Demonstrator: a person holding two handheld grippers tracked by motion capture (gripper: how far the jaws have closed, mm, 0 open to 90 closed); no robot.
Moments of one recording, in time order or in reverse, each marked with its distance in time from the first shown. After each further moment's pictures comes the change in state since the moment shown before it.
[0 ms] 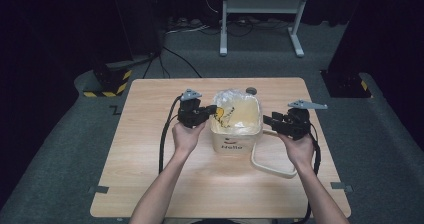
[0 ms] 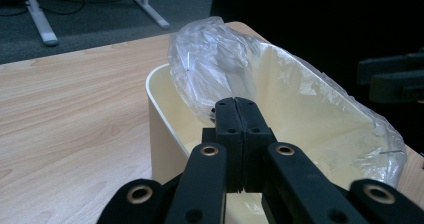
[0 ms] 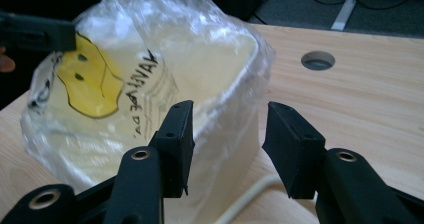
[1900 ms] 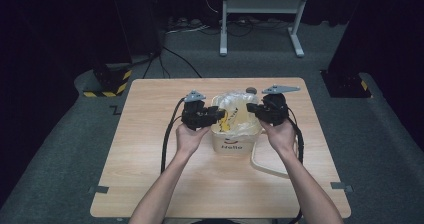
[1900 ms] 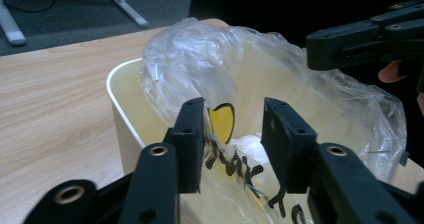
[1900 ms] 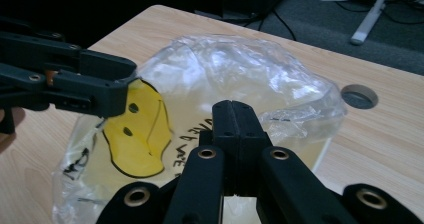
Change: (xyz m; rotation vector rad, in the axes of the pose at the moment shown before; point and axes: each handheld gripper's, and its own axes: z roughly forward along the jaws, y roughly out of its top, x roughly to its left) left arm -0.006 -0.003 0.007 0.004 -0.089 0.004; right arm 0.047 0.046 0.033 0.062 0.041 -0.125
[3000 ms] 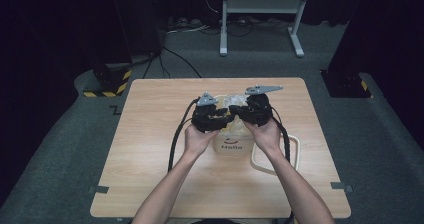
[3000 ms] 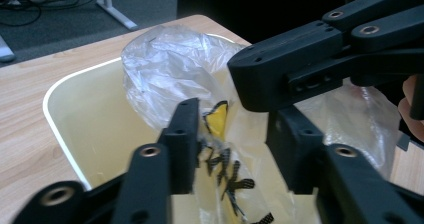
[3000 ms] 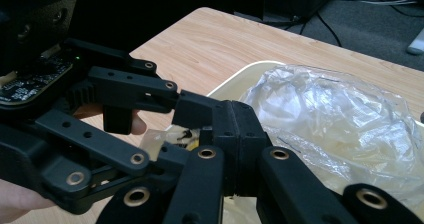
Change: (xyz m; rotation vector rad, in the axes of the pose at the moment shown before) left arm -0.022 0.001 0.019 0.021 -0.012 0.107; right arm 0.030 0.009 0.023 0.000 0.133 -0.035
